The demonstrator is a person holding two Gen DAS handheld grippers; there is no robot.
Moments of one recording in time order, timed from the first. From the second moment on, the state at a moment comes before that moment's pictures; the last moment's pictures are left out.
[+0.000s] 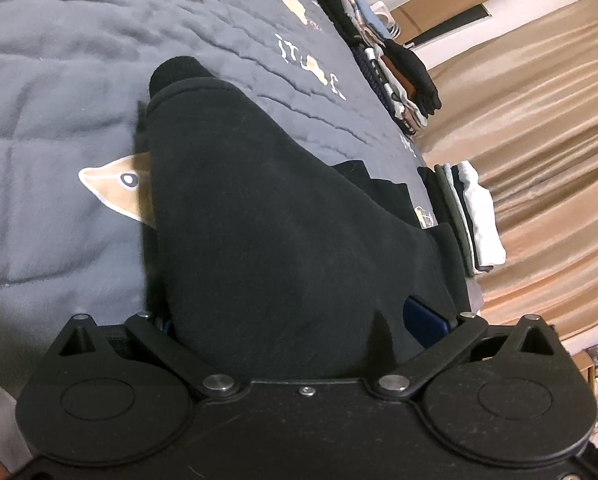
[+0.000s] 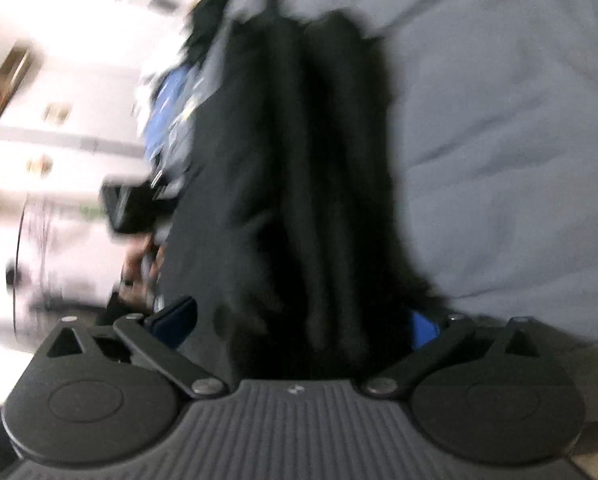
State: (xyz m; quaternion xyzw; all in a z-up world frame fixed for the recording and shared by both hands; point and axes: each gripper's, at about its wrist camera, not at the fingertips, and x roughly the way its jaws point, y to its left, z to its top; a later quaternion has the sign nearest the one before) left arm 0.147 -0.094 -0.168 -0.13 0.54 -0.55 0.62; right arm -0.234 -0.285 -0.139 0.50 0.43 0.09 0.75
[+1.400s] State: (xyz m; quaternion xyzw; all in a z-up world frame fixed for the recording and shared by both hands) left arm 0.121 -0.124 -0.146 -0.02 0.50 -0.54 0.68; right arm -0.202 -0.227 -0.161 0.49 0.41 0.04 0.77
